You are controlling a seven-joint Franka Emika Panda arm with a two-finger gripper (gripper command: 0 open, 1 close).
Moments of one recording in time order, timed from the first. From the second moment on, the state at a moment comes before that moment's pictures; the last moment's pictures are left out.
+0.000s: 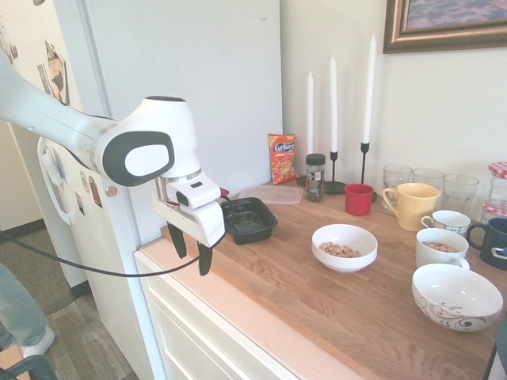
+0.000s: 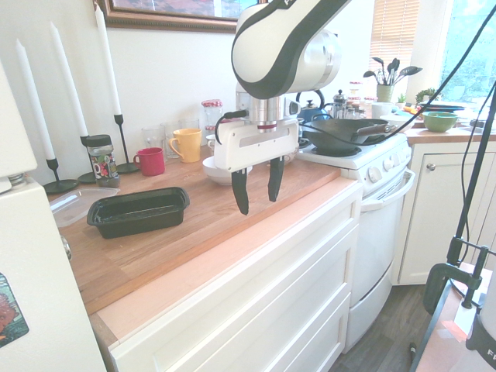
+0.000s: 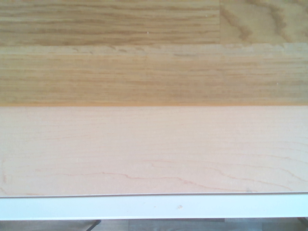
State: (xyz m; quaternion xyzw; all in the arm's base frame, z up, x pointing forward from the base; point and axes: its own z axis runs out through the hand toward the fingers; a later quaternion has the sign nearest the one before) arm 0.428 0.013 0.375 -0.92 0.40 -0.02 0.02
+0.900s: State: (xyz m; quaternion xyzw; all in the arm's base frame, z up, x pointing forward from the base) arm 0.547 -0.110 0.443 -0.86 0.50 -0.07 0.06
